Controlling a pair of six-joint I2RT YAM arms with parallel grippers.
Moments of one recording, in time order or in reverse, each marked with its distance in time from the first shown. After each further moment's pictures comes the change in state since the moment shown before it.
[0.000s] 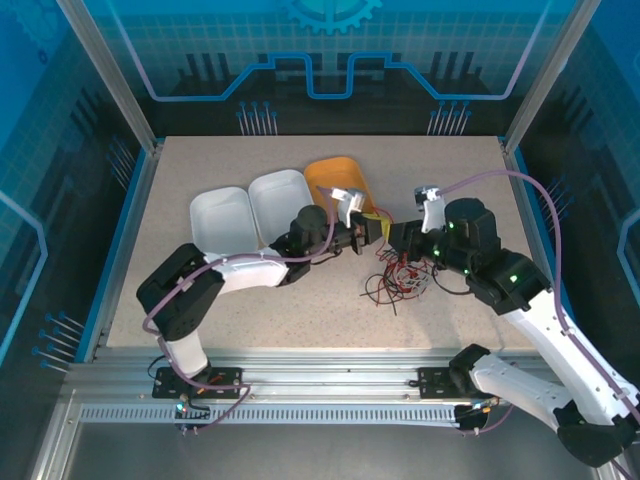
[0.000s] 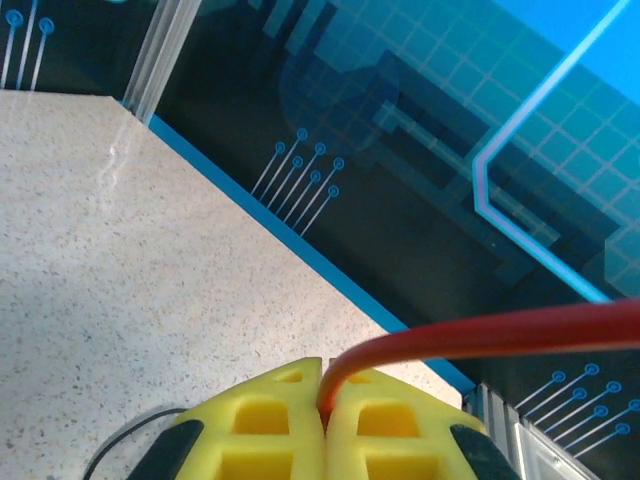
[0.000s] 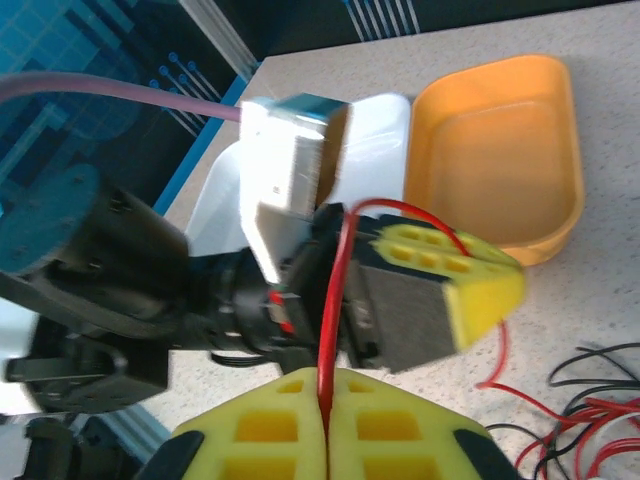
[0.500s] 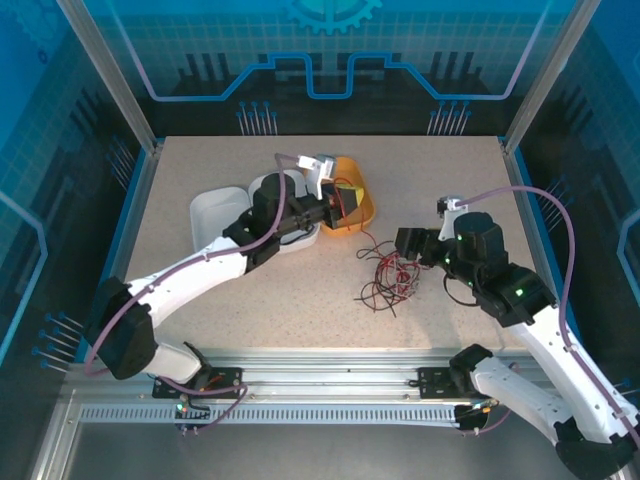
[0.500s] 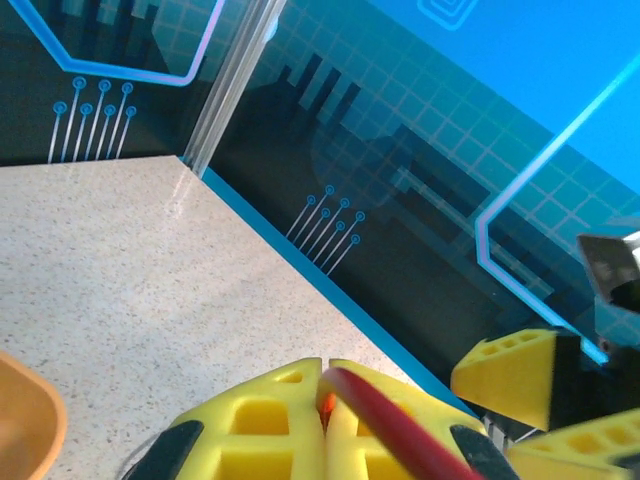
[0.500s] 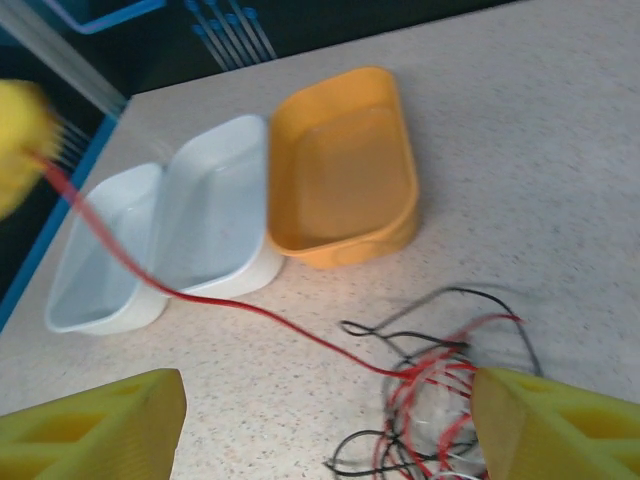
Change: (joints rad) left arm 0.087 -0.304 0.140 -0.495 -0.019 0.051; right arm -0.088 -0.090 -0.117 -0.040 0.184 0.032
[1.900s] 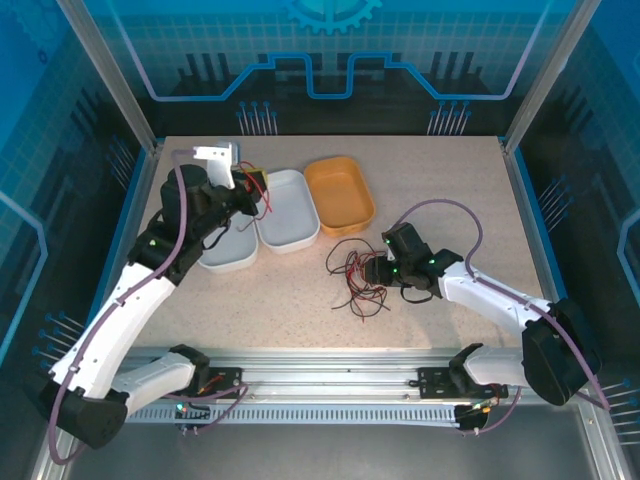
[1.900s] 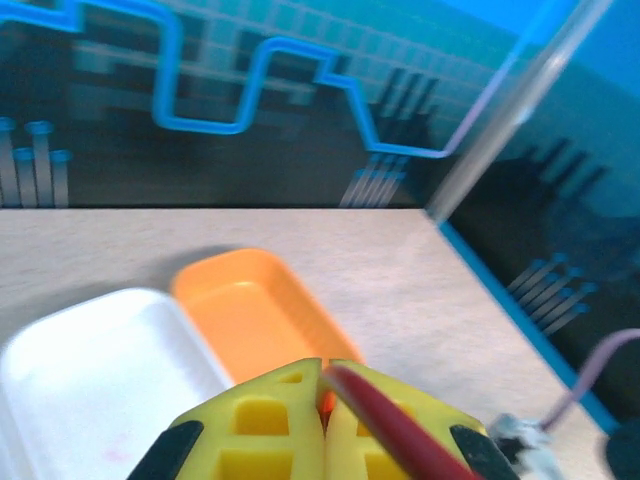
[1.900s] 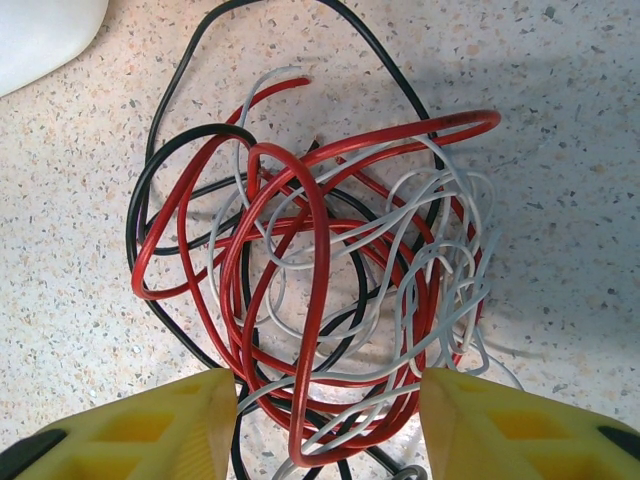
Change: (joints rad) left arm 0.328 -0.387 0.035 -0.587 -0.234 0.152; right arm 0.089 0.484 -0.247 0.260 -0.106 0.076
